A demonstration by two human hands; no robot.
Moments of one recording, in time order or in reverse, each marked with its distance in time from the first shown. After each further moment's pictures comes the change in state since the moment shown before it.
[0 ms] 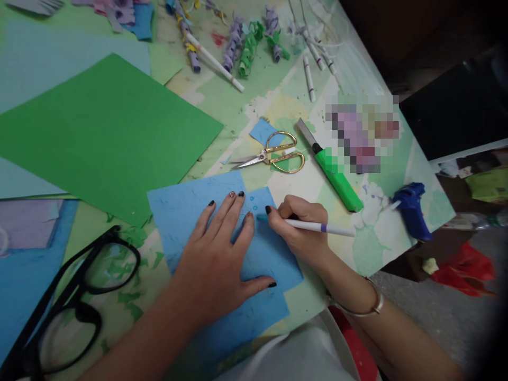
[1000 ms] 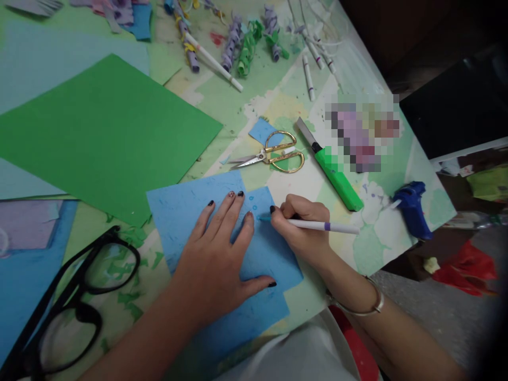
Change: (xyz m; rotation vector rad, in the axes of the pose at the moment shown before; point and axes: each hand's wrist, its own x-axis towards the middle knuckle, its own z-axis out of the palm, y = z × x) left_hand 0.000 0.001 -0.002 0.004 -0.011 0.000; right_hand 0.001 -0.001 -0.001 -0.008 0.035 0.018
